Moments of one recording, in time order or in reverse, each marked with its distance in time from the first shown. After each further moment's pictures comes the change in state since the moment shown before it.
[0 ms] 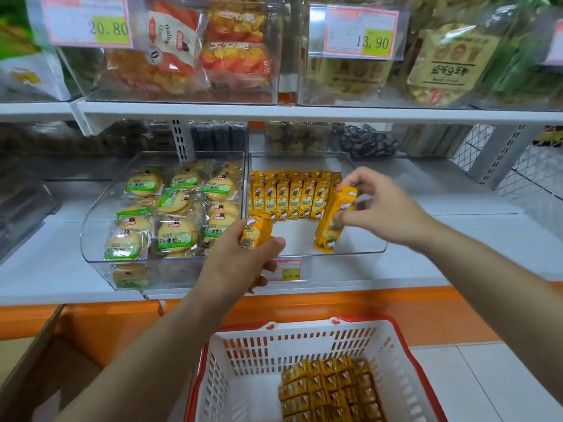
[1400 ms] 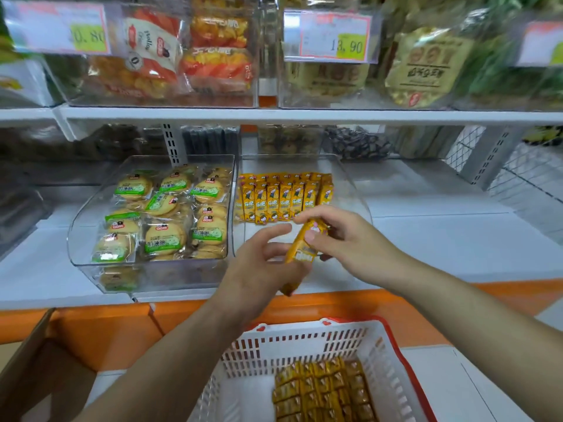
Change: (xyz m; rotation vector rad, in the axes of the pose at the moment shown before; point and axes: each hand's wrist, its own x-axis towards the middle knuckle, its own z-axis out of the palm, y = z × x) left_hand -0.007 -0.003 0.044 -0.168 -0.186 0.026; right_hand -0.041 -0.001 0.028 0.167 -0.196 -0.101
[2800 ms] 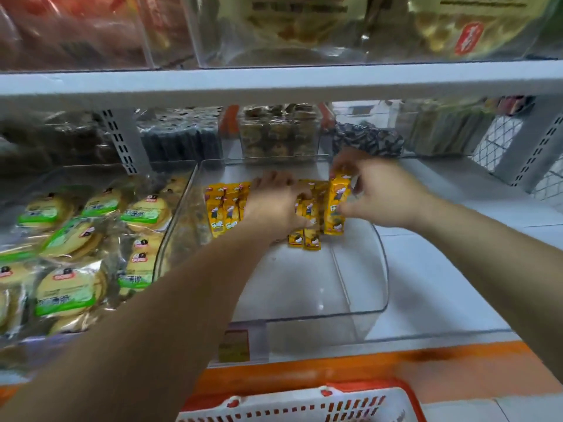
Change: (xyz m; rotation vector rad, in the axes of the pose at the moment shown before) left_hand 0.271 -0.025 0.028 1.487 0.167 0.487; right_hand 0.133 0.088 -0.119 -0.778 0.135 0.002
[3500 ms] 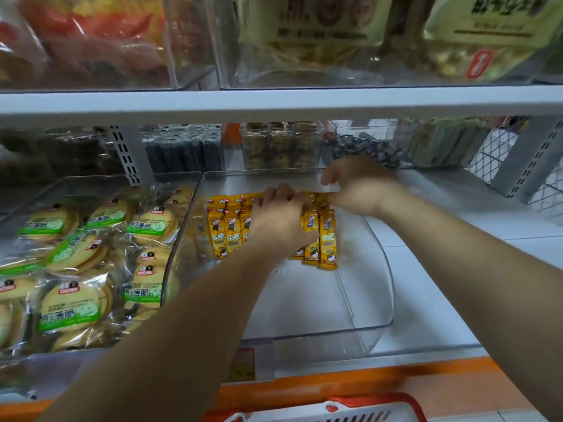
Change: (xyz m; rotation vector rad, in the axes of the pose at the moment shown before) left_hand -0.011 0.004 0.005 -0.106 0.075 -0.069; right_hand 0.050 -0.009 0.009 -0.177 -0.058 0.116
